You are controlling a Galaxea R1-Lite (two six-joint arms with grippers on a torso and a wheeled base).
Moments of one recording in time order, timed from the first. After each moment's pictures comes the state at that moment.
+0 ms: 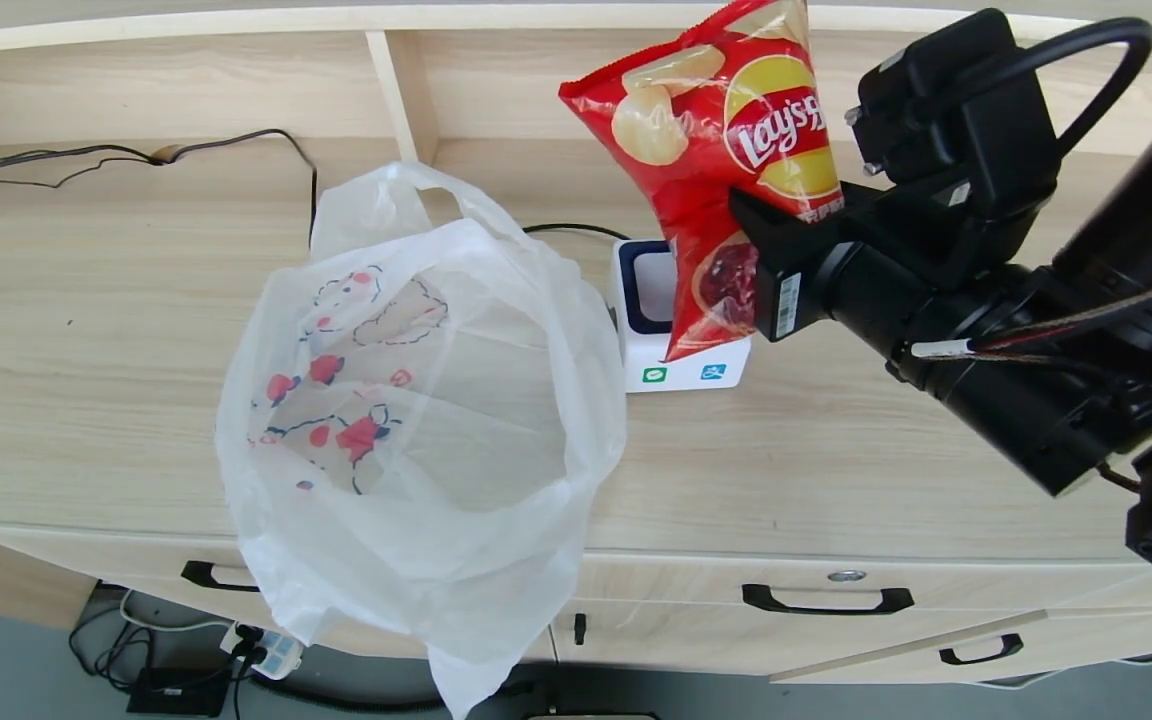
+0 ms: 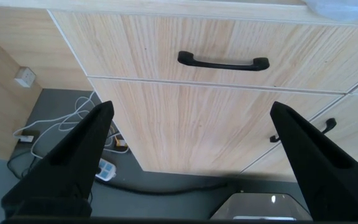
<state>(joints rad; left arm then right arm) 0.00 0.00 0.00 -0.03 0.00 0.05 0.76 1.62 -0.97 -0.96 -0.34 -0.50</state>
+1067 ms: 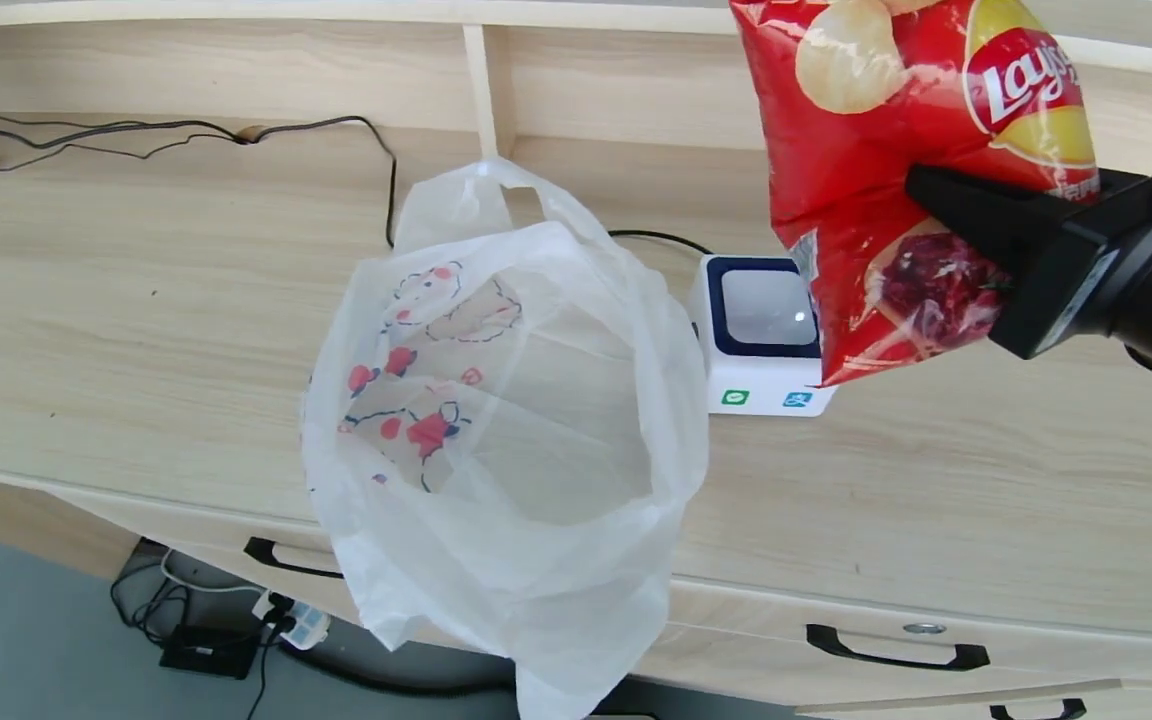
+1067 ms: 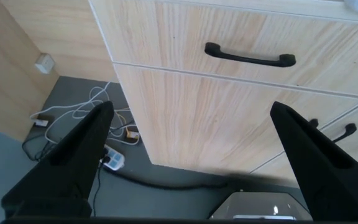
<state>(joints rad) 0.00 0.00 0.00 -0.02 0.00 0.05 0.75 1.28 -0.85 -0.65 -0.33 -0.31</state>
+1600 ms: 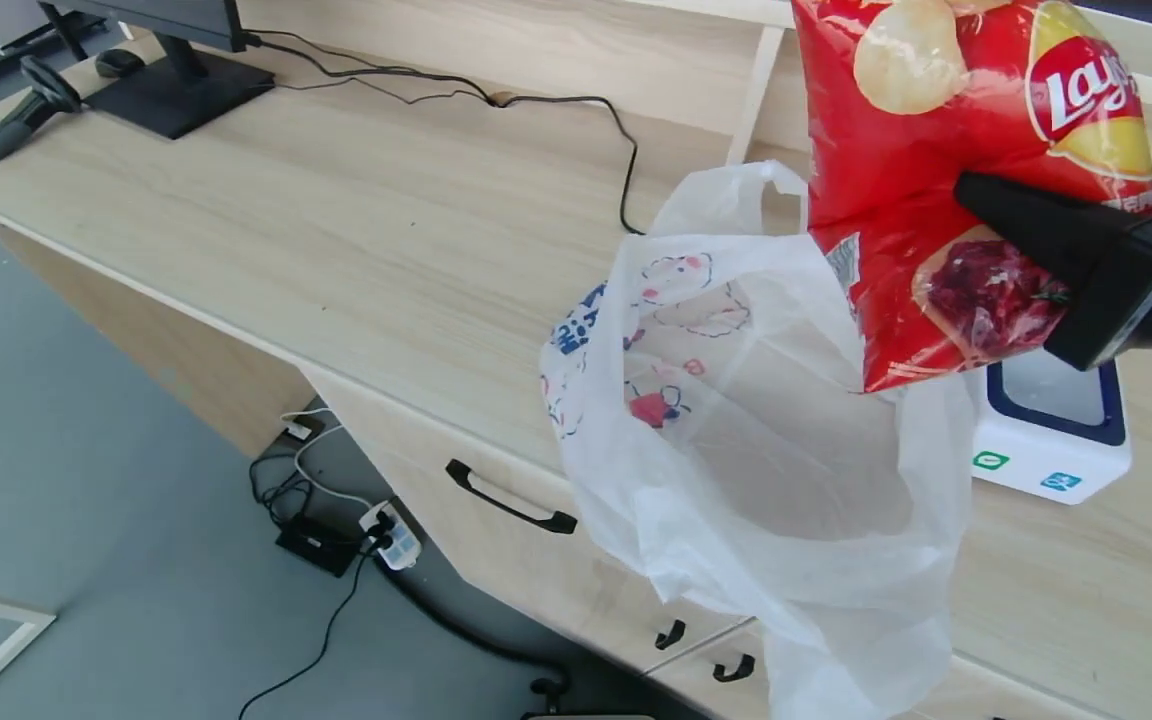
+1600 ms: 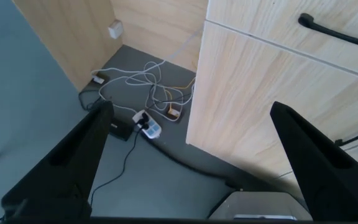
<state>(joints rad) 0.00 0.00 0.00 -0.02 0.00 0.05 0.72 1.23 -0.82 -0.65 -0.33 -0.27</state>
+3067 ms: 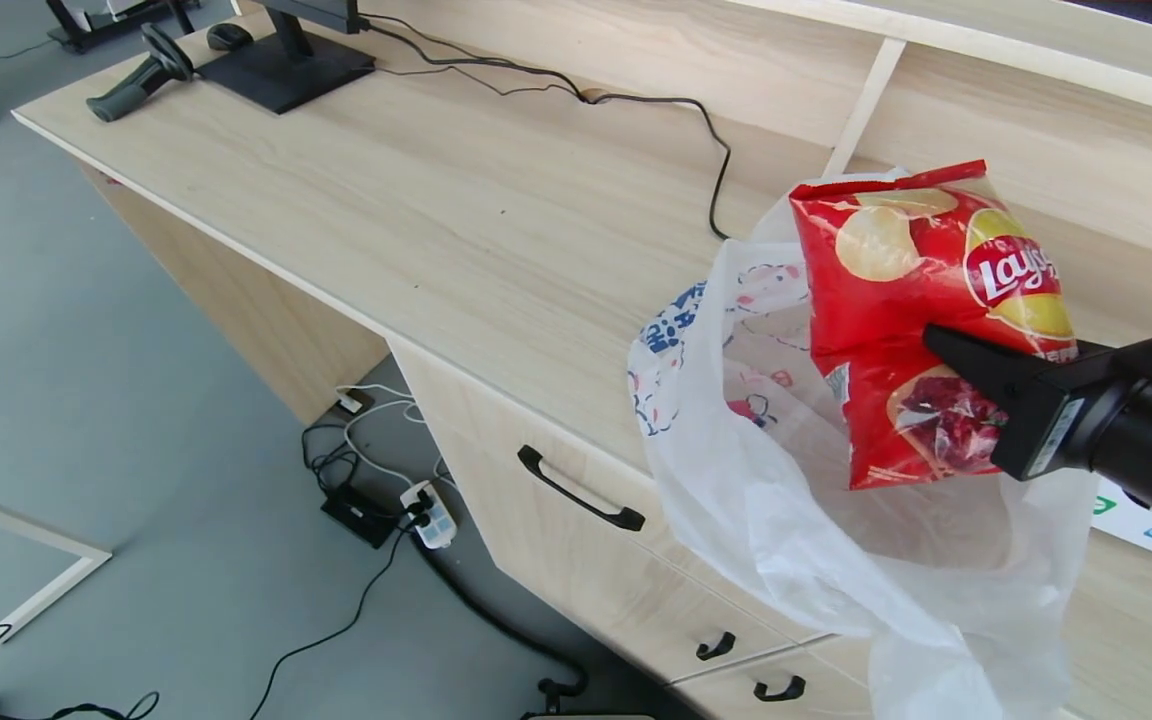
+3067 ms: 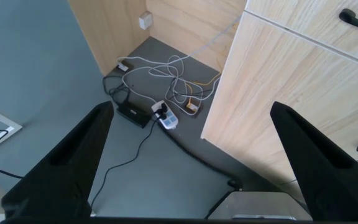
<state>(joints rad) 0.00 0.00 0.00 -0.02 0.00 0.04 0.60 1.24 -0.62 -0.65 -0.32 -0.10</state>
